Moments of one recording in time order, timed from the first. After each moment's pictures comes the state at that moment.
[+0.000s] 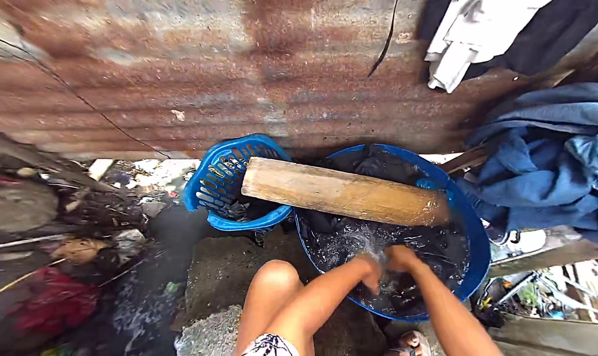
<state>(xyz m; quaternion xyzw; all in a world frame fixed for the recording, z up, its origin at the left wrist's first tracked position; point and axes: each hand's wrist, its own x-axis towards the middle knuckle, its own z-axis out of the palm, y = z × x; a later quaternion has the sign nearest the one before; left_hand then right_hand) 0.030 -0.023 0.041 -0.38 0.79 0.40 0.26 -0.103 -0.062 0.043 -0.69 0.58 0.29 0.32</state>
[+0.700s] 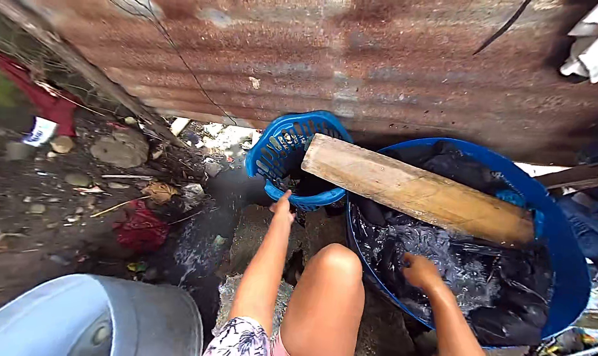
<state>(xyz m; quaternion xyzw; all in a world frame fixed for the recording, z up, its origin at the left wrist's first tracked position) 0.353 0.004 -0.010 -0.71 -0.11 0.37 -0.59 -0.015 -0.015 0.042 -0.68 0.60 0.22 0.36</state>
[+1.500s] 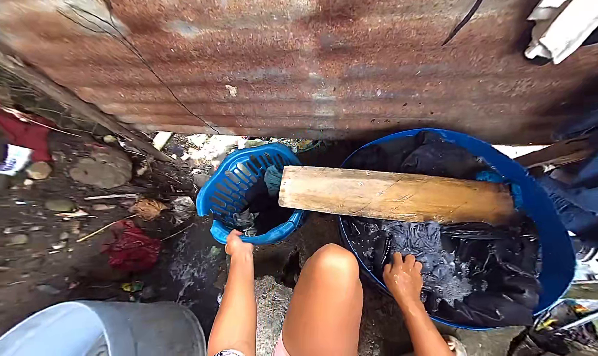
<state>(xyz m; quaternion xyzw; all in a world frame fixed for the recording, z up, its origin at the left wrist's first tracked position) 0.394 0.102 -0.043 -0.62 -0.24 0.18 -0.73 0.008 0.048 0.019 -0.65 0.72 0.08 0.23</state>
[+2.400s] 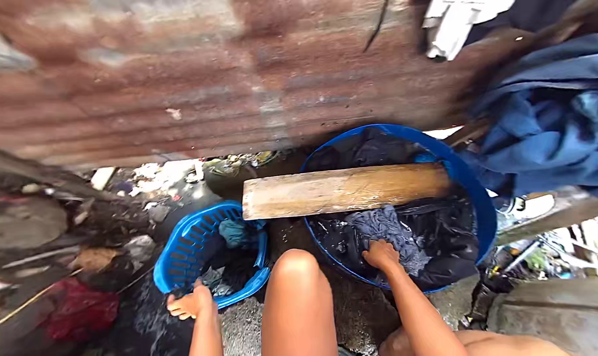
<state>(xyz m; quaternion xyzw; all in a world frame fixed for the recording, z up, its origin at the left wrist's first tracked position) 0.393 0.176 -0.051 -0.91 -0.06 0.07 -0.40 -0.027 0.010 0.031 -0.60 0.69 0.19 0.36</state>
